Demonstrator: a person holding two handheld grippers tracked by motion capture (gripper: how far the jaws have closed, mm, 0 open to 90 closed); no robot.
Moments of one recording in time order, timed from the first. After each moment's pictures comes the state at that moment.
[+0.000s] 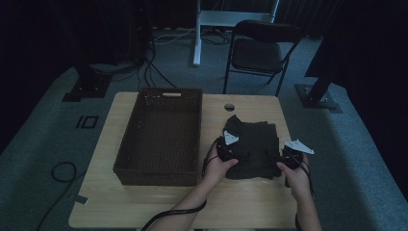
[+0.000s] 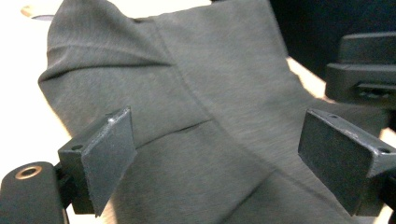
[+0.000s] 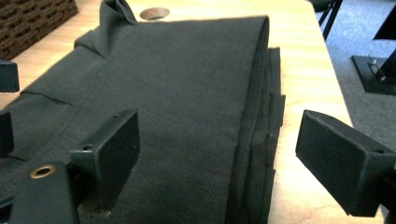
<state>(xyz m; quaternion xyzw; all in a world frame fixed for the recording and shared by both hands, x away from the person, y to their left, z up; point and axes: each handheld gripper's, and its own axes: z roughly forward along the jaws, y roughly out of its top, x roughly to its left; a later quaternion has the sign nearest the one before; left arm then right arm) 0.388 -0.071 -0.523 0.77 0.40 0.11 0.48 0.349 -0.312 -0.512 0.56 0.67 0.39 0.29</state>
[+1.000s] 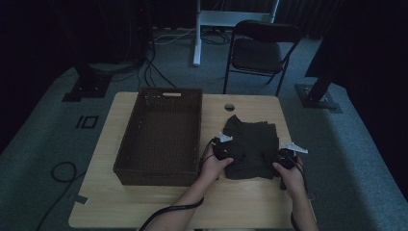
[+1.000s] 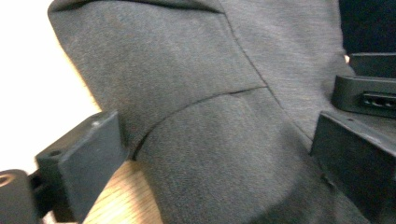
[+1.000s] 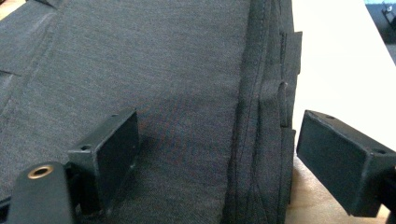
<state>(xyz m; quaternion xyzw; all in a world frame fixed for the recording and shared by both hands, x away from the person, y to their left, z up) 0.403 -0.061 -0.546 0.77 0.45 0.07 0.45 0.363 -0.312 -0.545 0.62 0.66 0.36 0.23</state>
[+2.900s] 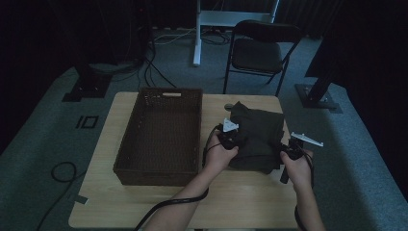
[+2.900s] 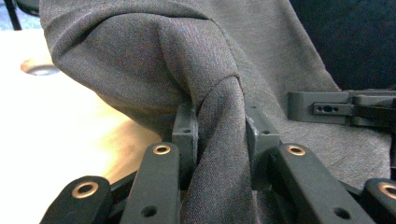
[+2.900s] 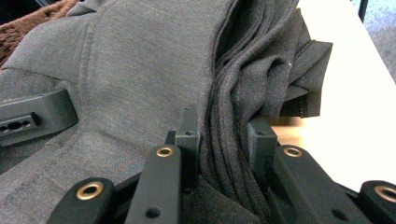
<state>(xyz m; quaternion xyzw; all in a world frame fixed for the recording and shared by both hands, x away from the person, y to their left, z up) 0.397 -0.063 -0.463 0.76 0.38 0.10 0.52 0.353 -0.308 -0.471 0.63 0.61 0.45 0.18</state>
